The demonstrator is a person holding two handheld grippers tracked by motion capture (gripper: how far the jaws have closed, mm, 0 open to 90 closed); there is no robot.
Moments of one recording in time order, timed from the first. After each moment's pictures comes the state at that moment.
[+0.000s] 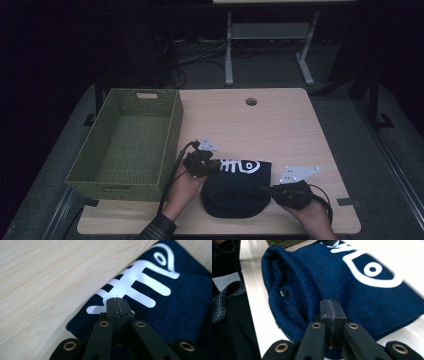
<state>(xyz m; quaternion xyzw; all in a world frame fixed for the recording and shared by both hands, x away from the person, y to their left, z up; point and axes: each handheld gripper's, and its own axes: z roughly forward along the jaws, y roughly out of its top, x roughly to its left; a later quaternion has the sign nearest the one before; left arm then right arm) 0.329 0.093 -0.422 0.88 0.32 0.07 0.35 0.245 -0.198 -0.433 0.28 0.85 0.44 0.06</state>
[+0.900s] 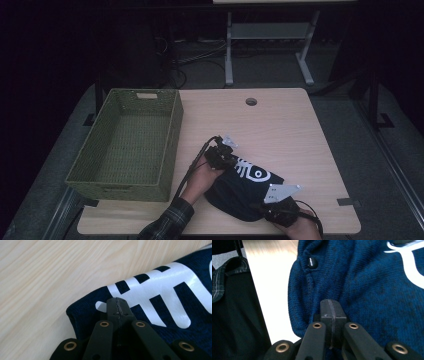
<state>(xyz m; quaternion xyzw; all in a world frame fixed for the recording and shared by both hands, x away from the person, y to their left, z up) 0.371 0.038 -0.449 0.91 0.25 0.04 0.33 0.218 -0.168 -0.463 0.26 0.88 0.39 0.06</state>
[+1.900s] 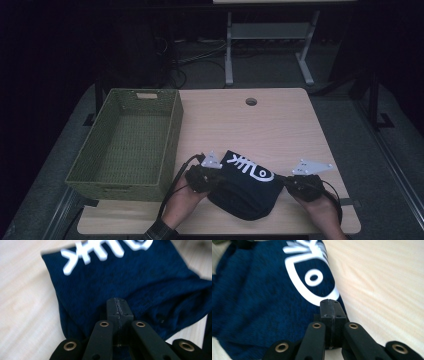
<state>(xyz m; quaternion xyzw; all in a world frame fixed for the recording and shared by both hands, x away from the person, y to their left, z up) 0.290 0.087 -0.423 0.90 0.25 0.04 0.34 0.264 -0.235 -0.447 0.36 0.83 0.40 0.14</state>
